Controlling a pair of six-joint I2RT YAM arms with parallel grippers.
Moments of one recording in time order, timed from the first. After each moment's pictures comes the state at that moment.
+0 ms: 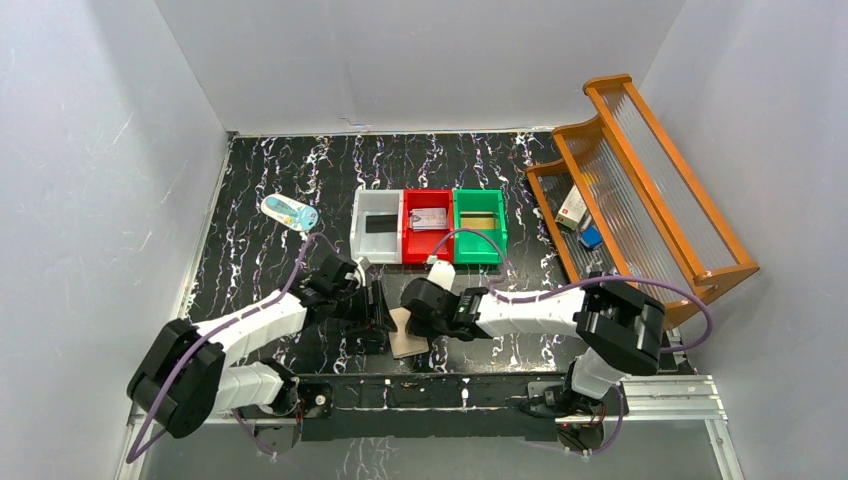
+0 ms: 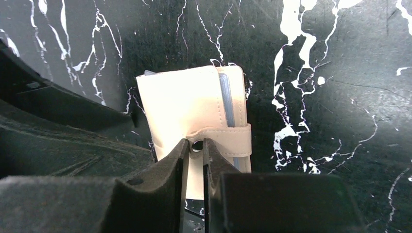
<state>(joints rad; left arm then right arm) -0.59 1.17 0.46 -0.33 0.38 -0.77 1.24 1.61 0.89 -0.28 0.29 1.17</state>
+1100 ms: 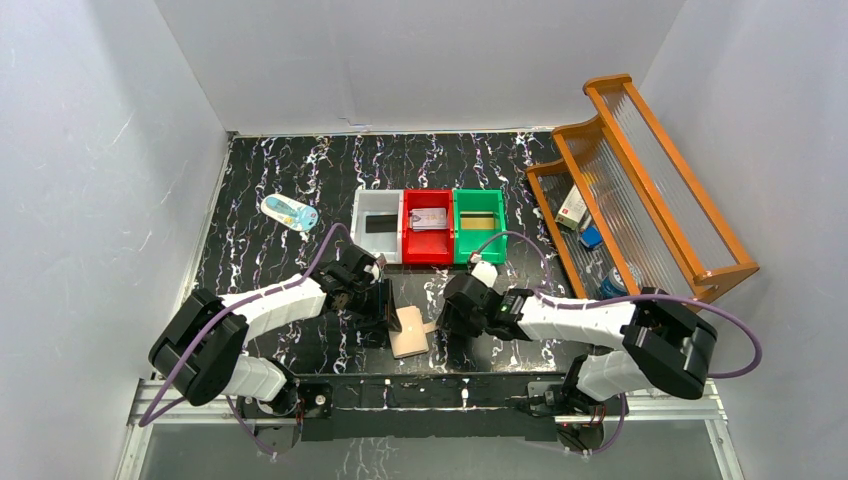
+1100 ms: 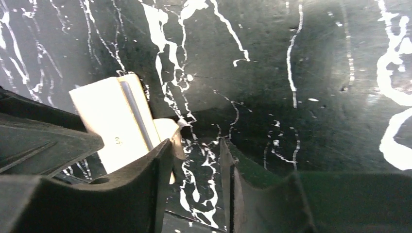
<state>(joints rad) -0.66 1.38 0.60 -0.35 0.32 -0.71 1.09 1.35 0.60 -0.20 0.20 1.19</state>
